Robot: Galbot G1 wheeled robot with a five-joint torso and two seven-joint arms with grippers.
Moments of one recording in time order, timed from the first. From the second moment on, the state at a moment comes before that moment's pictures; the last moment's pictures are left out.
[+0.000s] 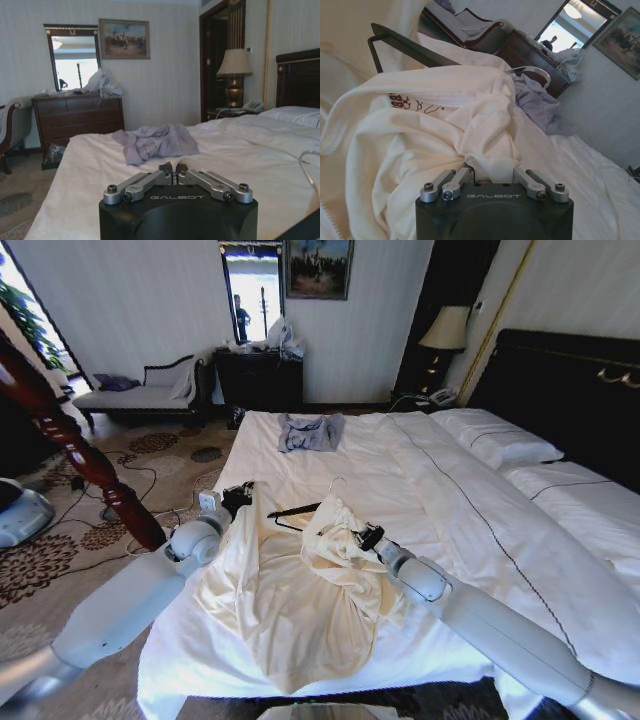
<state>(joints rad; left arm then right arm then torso) 0.59 -0.71 0.10 -1.87 -0.92 0.24 -0.34 -0.77 0.70 -0.20 1.89 0.25 -0.42 0.13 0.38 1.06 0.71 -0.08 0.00</state>
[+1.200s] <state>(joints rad) 0.62 -0.58 0.17 -2.16 -0.94 0.24 -0.30 -0.52 0.86 -0.35 1.86 0.45 -0.54 0.18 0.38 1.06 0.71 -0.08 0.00</state>
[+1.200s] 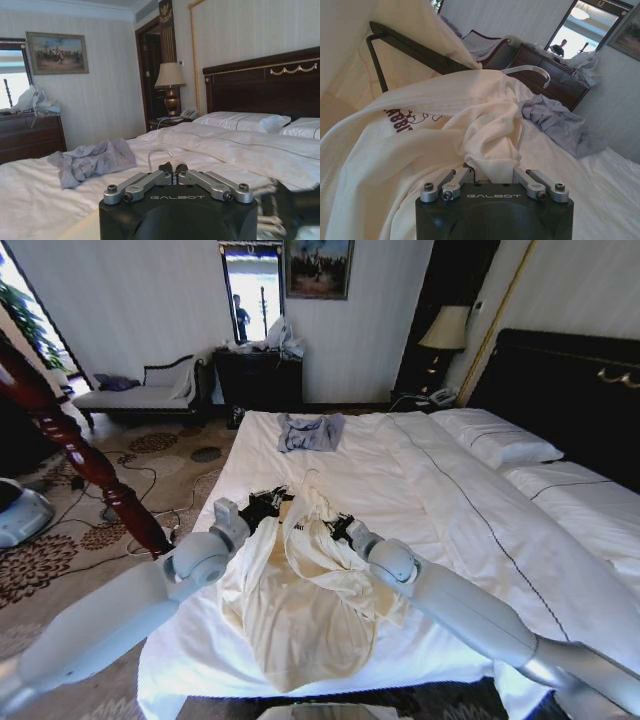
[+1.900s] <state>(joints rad) 0.78 -0.40 -0.08 -2.28 -0.90 0.22 -0.27 -0.19 0.91 -0.38 1.86 0.54 -0.56 0.26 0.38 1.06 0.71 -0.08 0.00</state>
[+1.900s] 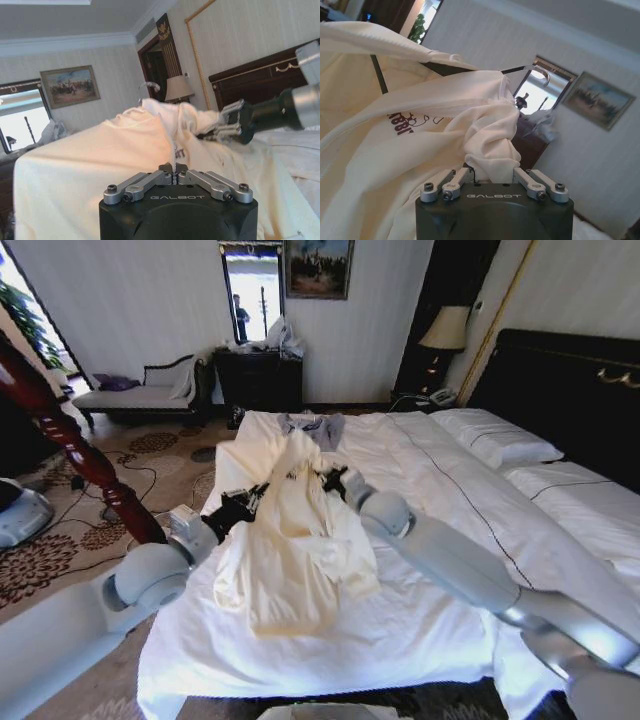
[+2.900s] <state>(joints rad) 0.77 -0.29 -0.13 -2.36 -0.89 0.17 -0.32 -0.15 0.96 -0.33 1.85 -0.02 -0.34 0.42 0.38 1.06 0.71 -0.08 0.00</state>
